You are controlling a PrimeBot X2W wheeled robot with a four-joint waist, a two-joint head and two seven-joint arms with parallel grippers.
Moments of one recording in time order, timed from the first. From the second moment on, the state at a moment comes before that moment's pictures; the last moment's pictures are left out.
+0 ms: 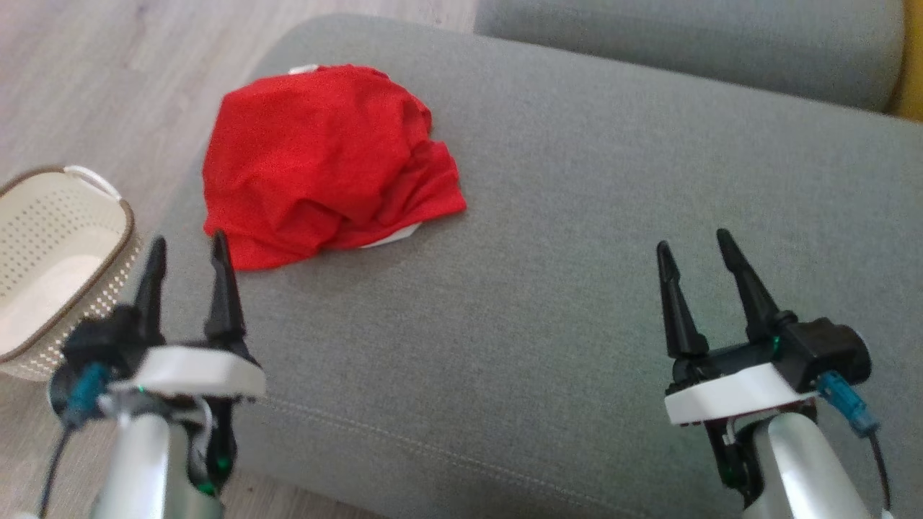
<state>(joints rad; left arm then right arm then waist) -0.15 0.05 -0.01 0.21 -0.19 -0.02 -0.26 -0.11 -0.04 0.13 0.18 0.08 0.12 -0.25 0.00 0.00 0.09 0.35</state>
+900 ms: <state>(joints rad) -0.71 0.22 0.02 0.84 -0.31 -0.12 -0.09 -0.18 -0.05 0.09 0.05 0.01 0.12 -0.21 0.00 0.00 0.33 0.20</state>
